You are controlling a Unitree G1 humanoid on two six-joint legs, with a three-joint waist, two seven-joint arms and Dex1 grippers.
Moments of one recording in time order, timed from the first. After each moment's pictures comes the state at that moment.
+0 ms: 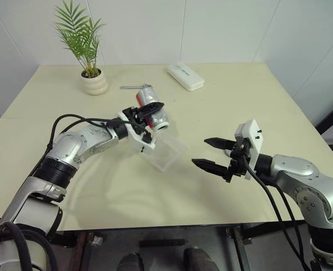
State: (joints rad) left arm -0.92 0.73 -0.44 0.38 1.18 -0.55 0.41; right arm -0.40 -0.64 -0.09 -0.46 0.70 0.81 0.68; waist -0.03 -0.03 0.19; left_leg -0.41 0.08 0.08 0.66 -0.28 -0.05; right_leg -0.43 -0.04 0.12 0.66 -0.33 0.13
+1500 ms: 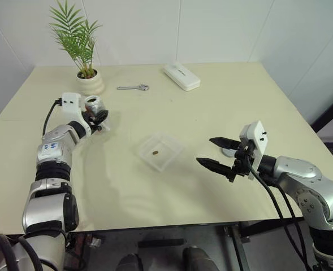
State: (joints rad) left arm -0.98 0.59 0.30 1.01 -0.22 0.15 -0.44; right arm -0.36 -0.71 -0.08 -0.41 0.61 0.68 0.77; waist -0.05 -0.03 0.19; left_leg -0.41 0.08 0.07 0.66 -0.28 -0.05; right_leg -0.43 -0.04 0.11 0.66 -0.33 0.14
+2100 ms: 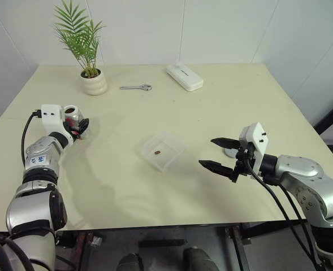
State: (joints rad) left arm -0.96 0.64 0.31 1.20 -0.18 -0.06 -0.44; right arm -0.37 -0.70 -0.07 -0.38 0.58 0.66 0.80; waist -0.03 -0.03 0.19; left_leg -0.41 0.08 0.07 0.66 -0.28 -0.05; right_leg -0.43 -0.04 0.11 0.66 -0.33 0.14
